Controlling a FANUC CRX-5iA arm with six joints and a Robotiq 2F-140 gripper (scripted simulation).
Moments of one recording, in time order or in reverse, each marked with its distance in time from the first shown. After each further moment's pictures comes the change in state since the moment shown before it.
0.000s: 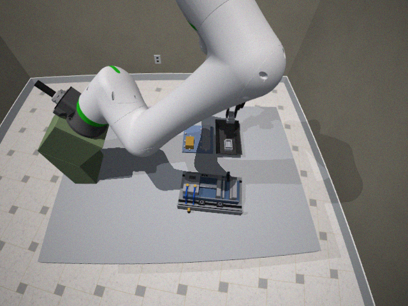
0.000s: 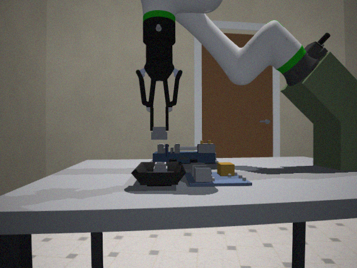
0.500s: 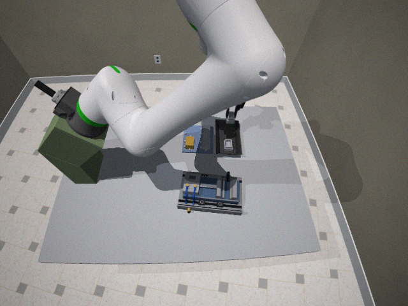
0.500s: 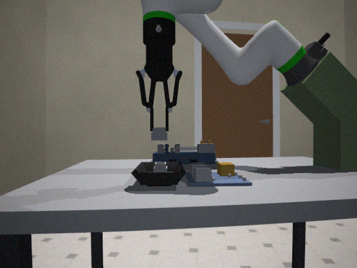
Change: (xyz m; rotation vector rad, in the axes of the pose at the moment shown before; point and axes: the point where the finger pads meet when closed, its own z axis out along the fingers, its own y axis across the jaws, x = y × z) arm 0.000 0.000 0.002 0.000 0.000 0.000
